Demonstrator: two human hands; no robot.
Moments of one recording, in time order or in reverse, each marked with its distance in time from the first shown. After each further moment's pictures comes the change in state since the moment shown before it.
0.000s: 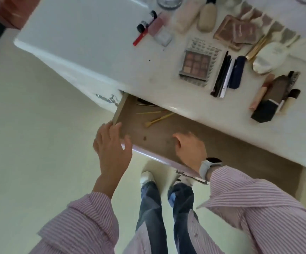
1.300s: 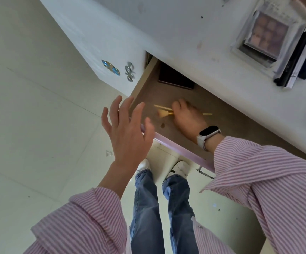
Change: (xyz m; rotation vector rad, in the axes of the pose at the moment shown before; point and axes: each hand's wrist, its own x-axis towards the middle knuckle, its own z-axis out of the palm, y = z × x) left_hand 0.013 -0.038 0.043 0.023 0.205 0.124; right_hand 0.090 -0.044 0.052 -0.384 -0.024 -0.308
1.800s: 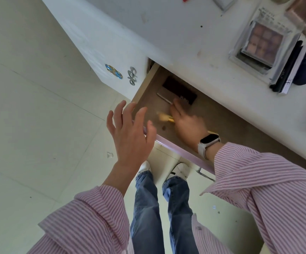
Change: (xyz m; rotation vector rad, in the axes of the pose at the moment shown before) left_hand 0.000 0.000 -0.002 -0.032 -0.038 -0.013; right_hand -0.016 -0.006 -0.012 -0.062 -0.181 0.065
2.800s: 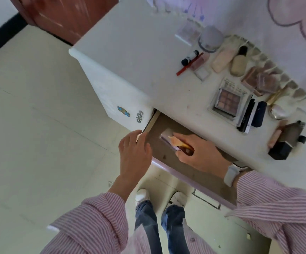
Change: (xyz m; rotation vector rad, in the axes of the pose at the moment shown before) left_hand 0.031 0.002 -0.056 -0.091 -0.191 -0.032; right_hand -0.061 0.008 -0.101 0.493 0.050 -0.023
